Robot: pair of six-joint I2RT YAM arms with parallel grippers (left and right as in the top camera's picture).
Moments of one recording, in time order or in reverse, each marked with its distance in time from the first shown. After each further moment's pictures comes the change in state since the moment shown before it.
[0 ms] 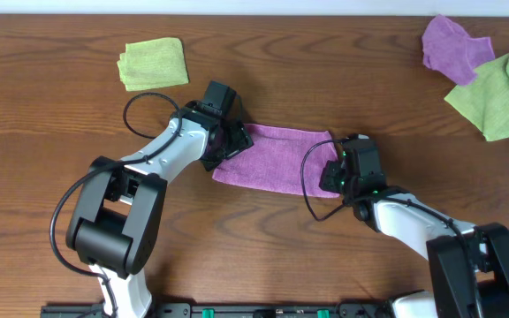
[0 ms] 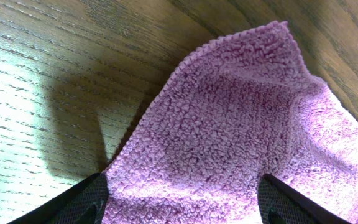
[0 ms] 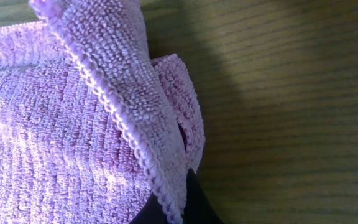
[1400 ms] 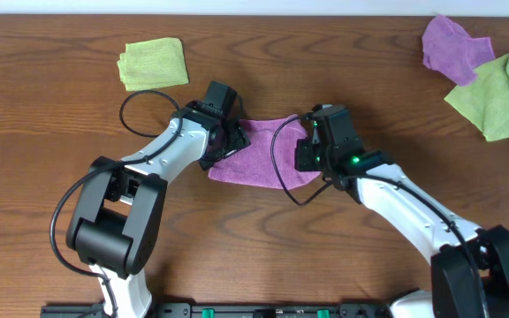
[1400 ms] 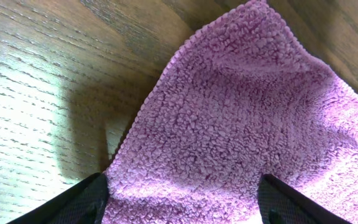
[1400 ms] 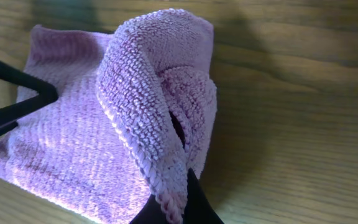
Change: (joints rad) left arm -0.001 0.000 0.003 -0.010 -0.091 0.000; right arm 0.150 0.005 0.349 -0.359 -0.030 -0.098
